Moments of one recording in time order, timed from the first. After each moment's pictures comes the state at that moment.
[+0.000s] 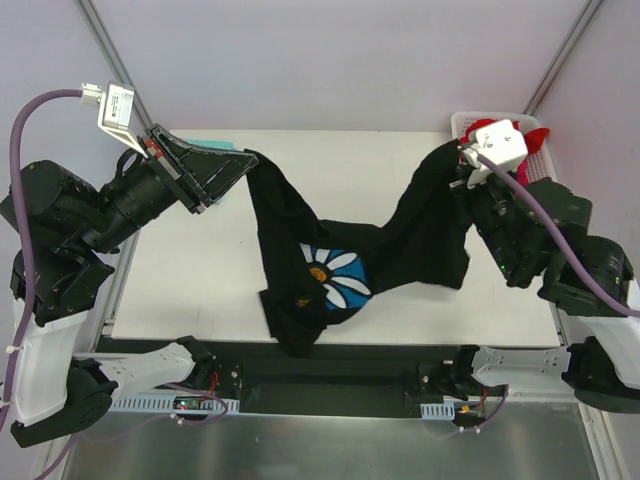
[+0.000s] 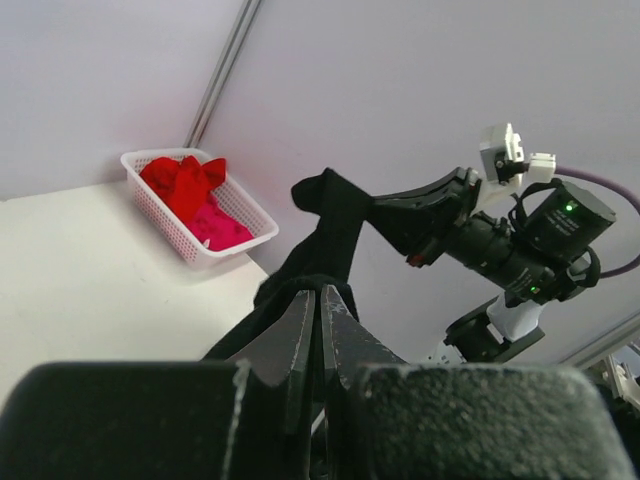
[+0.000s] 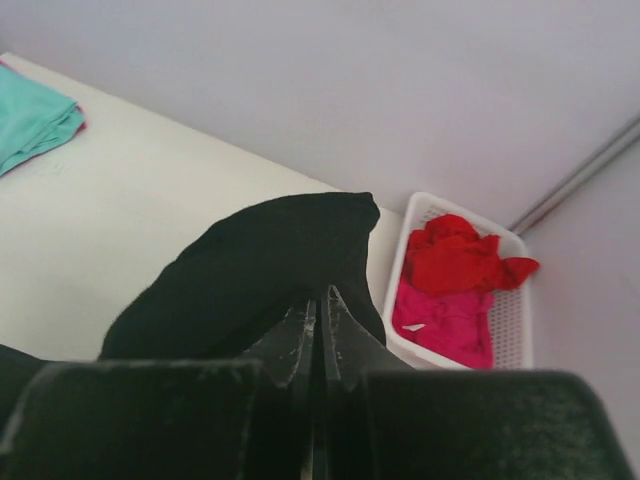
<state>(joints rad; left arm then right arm) -0.69 1.01 1.86 -0.63 0.22 -0.61 1.14 1.07 1.80 -0.88 0.86 -0.18</state>
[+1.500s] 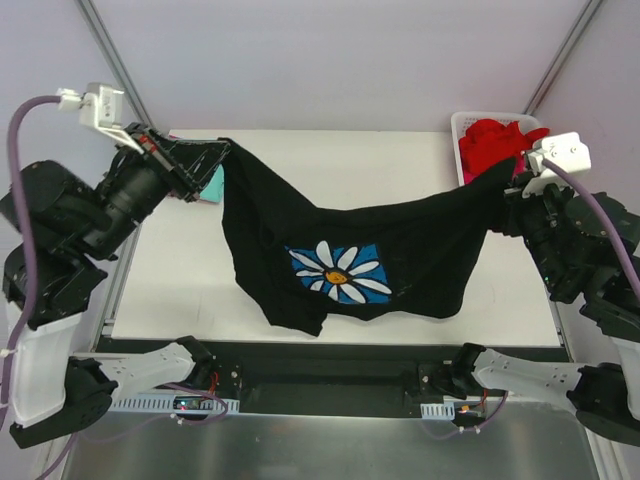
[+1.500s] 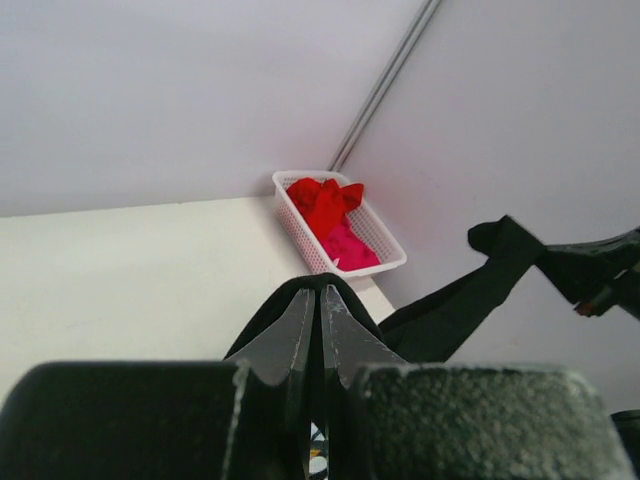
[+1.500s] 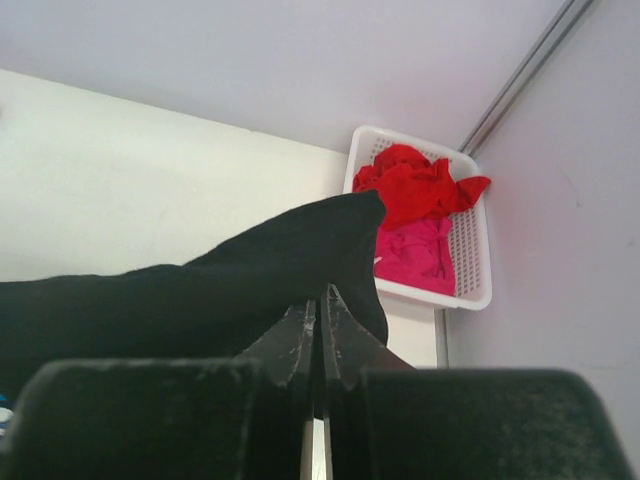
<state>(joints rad) -0.69 0.99 1.88 -0.75 -0.08 -0.45 0.93 0.92 1.77 -1.06 0.84 -0.09</state>
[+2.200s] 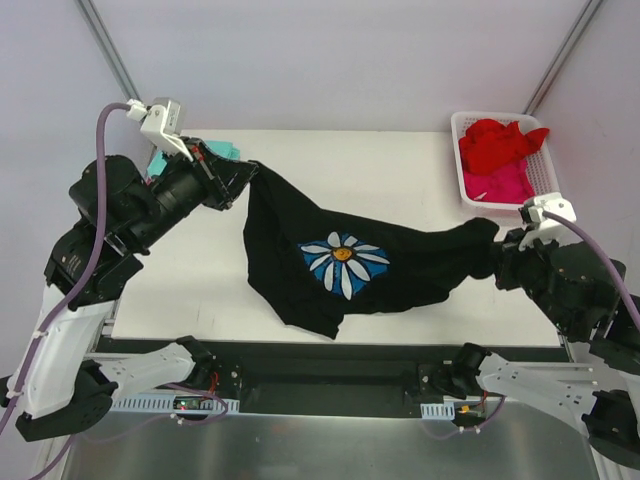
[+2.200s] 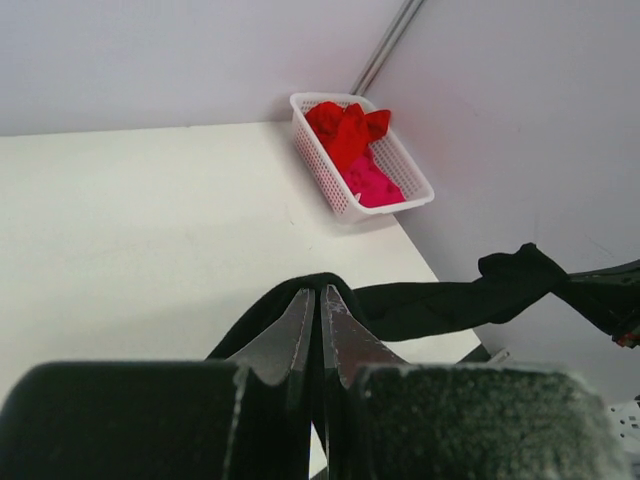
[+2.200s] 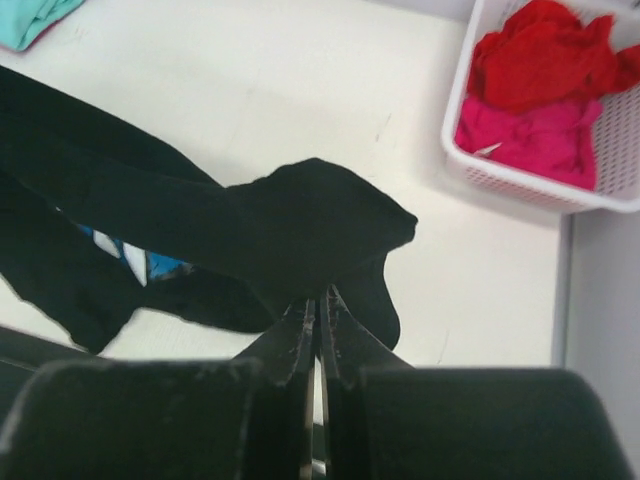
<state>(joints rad) -0.68 1.02 1.72 -0.74 -0.03 -0.46 0.92 0.72 1.52 -1.22 0.62 0.17</state>
